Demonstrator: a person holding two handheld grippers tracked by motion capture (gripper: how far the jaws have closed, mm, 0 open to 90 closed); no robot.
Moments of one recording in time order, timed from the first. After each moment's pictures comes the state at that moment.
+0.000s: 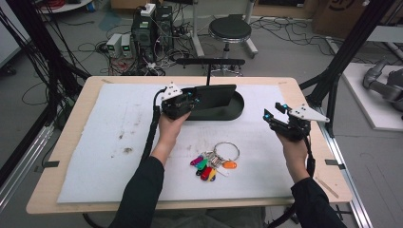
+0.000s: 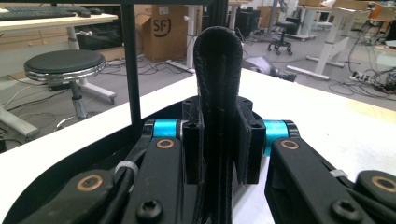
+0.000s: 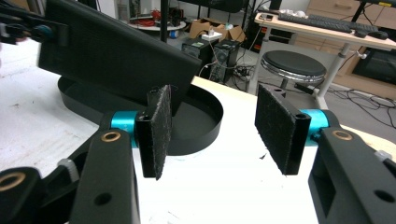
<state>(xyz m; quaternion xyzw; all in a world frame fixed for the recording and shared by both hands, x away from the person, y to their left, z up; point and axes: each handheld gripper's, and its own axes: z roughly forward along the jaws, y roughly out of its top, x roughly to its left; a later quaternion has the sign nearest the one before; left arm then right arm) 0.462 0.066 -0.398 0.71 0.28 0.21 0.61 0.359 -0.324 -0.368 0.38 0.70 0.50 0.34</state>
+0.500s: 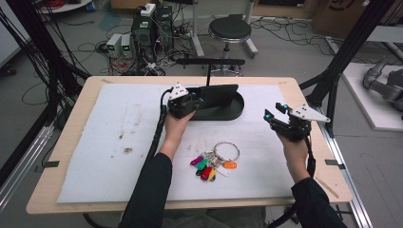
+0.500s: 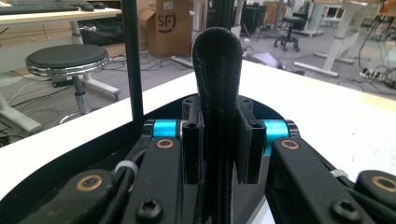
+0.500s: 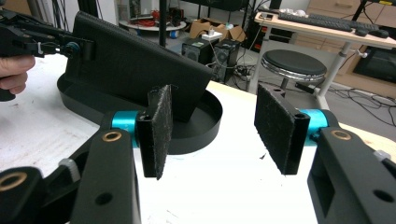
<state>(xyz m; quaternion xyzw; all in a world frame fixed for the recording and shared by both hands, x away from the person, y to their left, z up) 0.477 0.056 -0.414 0.72 0.28 0.21 0.60 0.360 -0.326 -0.369 0.38 0.70 0.50 0.34</state>
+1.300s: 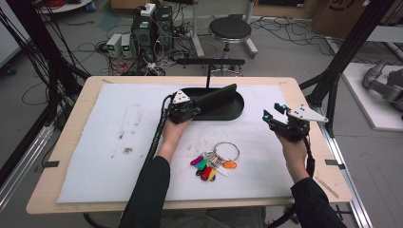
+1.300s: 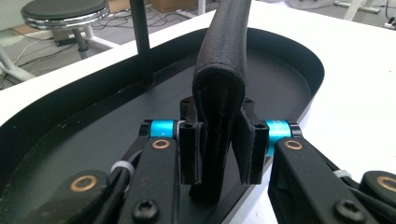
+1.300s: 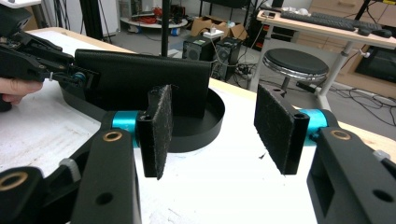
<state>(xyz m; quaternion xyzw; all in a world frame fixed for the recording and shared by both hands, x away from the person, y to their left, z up) 0.481 0.060 -0.442 0.77 0.31 0.20 0.52 0.360 -0.323 -0.371 0.38 0.70 0.49 0.34</state>
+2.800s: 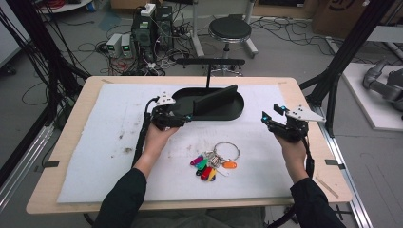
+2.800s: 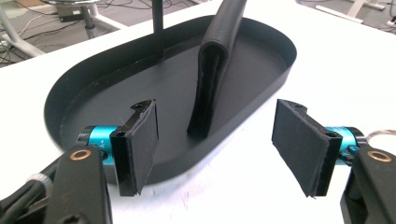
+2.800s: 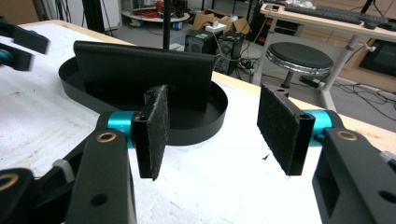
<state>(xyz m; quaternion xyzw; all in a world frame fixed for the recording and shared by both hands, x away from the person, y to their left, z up) 0.433 0.104 -0.412 0.77 0.34 0.18 0.51 0.362 -0.322 -0.376 0.38 0.71 0.49 0.33</state>
